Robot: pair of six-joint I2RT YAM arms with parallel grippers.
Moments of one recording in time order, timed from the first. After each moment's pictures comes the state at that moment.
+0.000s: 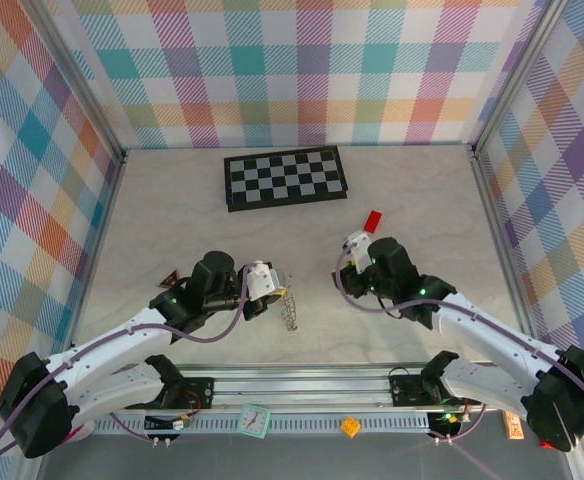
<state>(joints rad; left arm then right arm) -0.75 0.96 0.54 -0.08 0.36 0.40 0.67 1.02 0.65 -0.33 -0.01 0.16</state>
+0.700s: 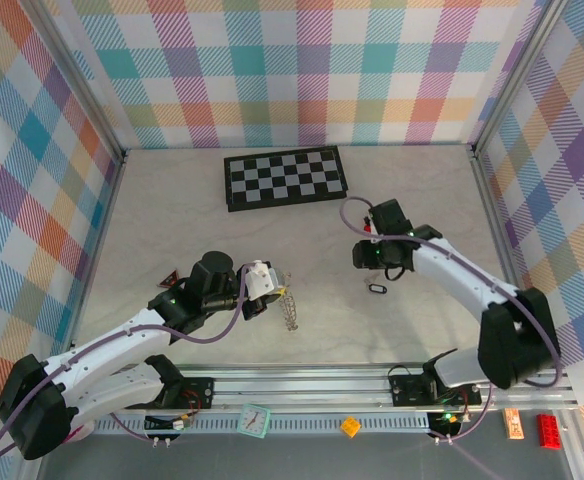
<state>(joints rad) -0.75 0.95 0.54 -0.08 0.35 0.39 0.44 1.41 0.96 -0.66 -0.03 0.33</state>
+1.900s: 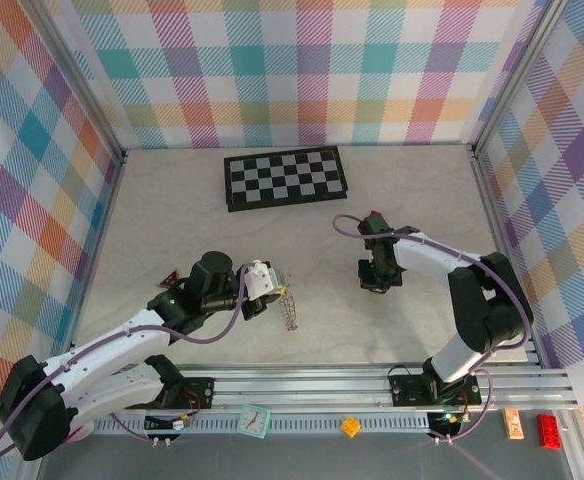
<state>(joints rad) -0.75 0.94 0.54 -0.08 0.36 0.39 0.45 1.61 0.92 -0.75 -0.01 0.44</state>
